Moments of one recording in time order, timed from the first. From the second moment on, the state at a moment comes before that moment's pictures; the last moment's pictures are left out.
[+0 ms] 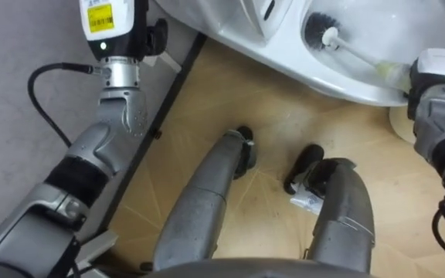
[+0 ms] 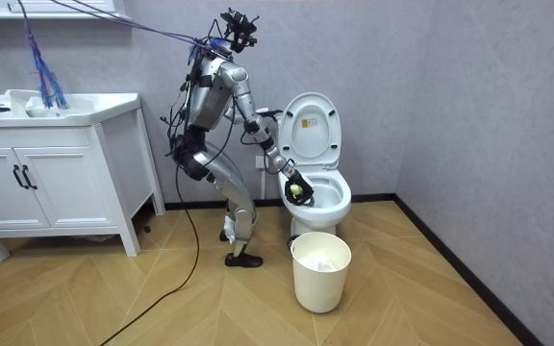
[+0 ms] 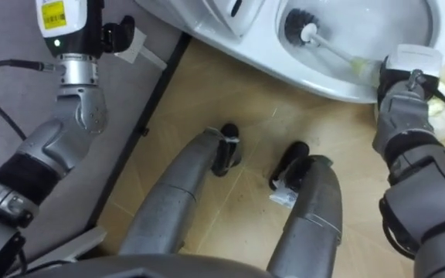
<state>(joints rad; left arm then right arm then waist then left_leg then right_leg) -0.38 0.39 -0.49 0.40 0.64 0.11 0.77 -0.61 -0.57 0.64 1.16 -0.60 0.27 -0.20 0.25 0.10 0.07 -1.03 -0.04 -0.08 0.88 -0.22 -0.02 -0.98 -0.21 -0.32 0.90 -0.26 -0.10</state>
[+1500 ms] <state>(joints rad) -0.35 0.39 -0.51 0.45 0.56 0.12 0.66 -0.50 -0.55 0.56 1.05 -0.66 0.21 -0.27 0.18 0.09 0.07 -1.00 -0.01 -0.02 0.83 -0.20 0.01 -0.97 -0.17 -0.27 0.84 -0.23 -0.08</state>
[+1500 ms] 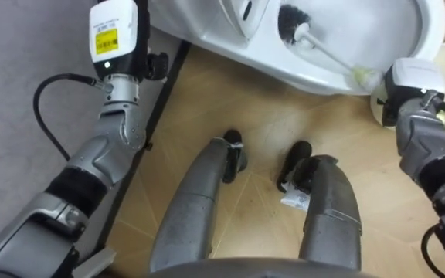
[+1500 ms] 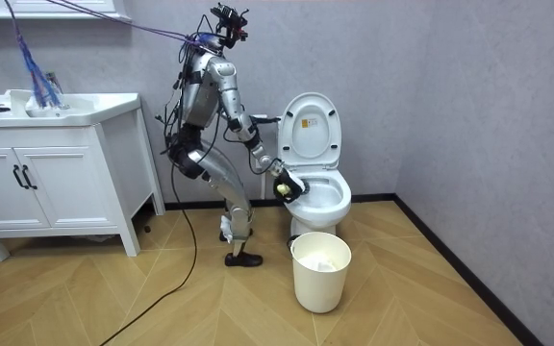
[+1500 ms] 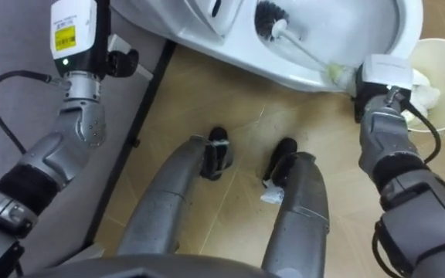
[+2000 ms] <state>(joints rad) -0.35 0.38 -0.53 0.45 0.56 0.10 0.55 -0.51 -0.62 0.65 1.19 -0.59 0.13 -0.11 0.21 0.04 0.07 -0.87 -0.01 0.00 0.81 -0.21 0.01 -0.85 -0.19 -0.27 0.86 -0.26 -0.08</state>
